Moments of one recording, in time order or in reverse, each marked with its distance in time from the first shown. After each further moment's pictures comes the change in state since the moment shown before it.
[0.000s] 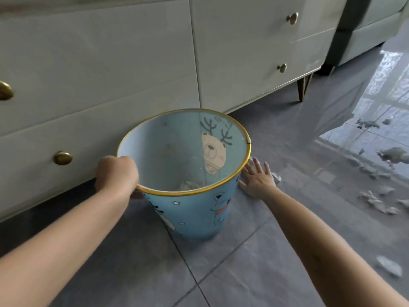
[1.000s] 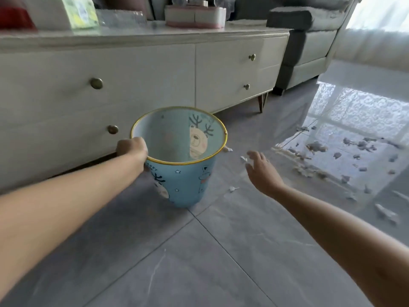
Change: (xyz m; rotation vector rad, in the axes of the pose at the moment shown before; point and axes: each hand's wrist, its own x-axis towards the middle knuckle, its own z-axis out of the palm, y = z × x) left_hand -0.054 -0.043 -0.098 -0.441 -0.210 -0.037; right_hand -0.254 -0.055 -0.094 0.432 0.450 0.208
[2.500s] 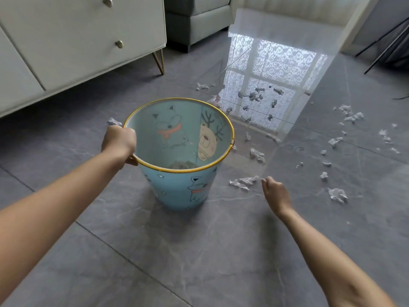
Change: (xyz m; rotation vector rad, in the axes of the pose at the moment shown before) left_hand -0.218 -0.033 0.236 0.479 -0.465 0.281; right_hand -0.188 0.373 -0.083 -0.155 0.092 0.548
